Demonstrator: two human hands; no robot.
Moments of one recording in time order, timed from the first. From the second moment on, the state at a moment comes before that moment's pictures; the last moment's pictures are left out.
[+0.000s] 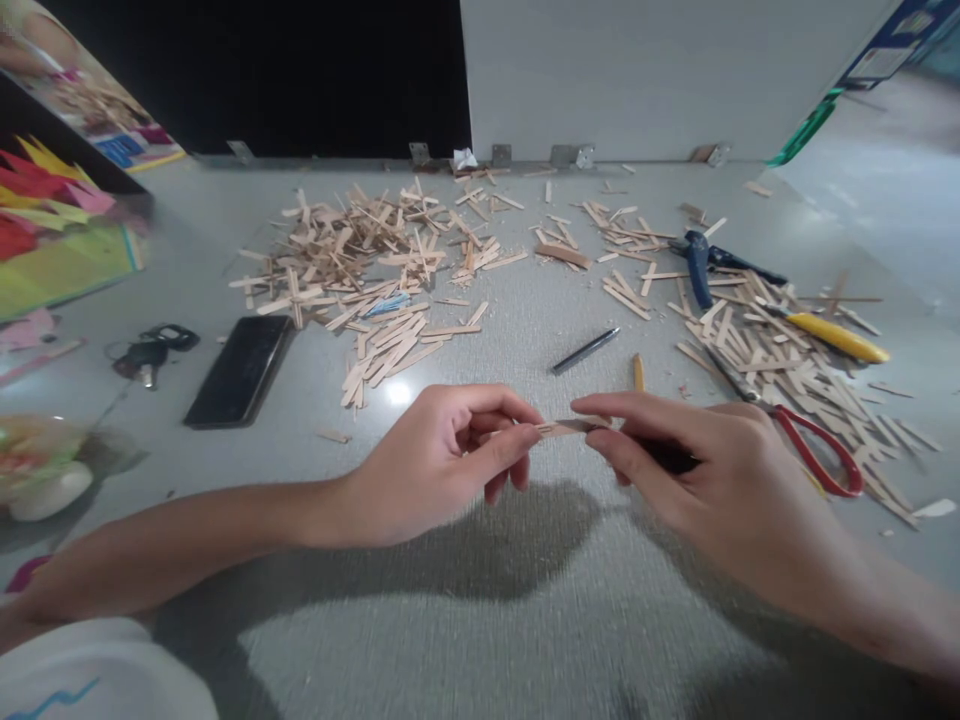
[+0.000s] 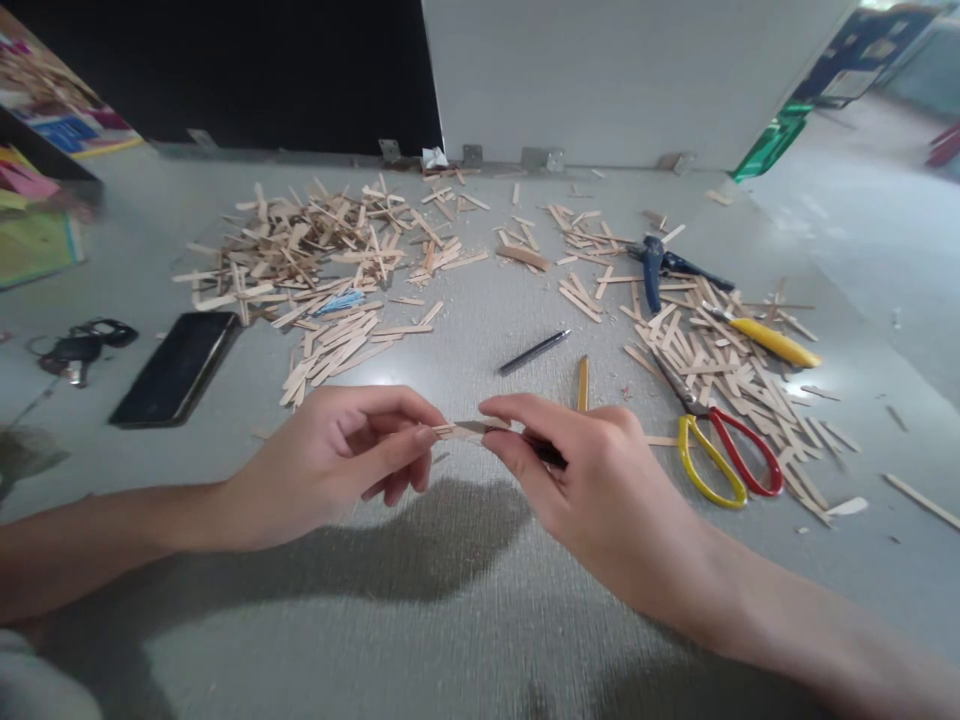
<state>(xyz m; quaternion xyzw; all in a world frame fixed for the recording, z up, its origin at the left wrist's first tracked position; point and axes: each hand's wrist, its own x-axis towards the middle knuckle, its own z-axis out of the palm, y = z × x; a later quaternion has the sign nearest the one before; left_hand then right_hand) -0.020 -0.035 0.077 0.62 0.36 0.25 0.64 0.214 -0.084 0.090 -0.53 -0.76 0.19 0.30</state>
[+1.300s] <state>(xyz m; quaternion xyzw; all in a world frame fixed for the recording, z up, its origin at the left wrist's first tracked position) -0.022 -0.046 0.049 0.79 0.33 0.32 0.41 0.197 -0.095 0.067 -0.57 -0.78 0.05 0.27</state>
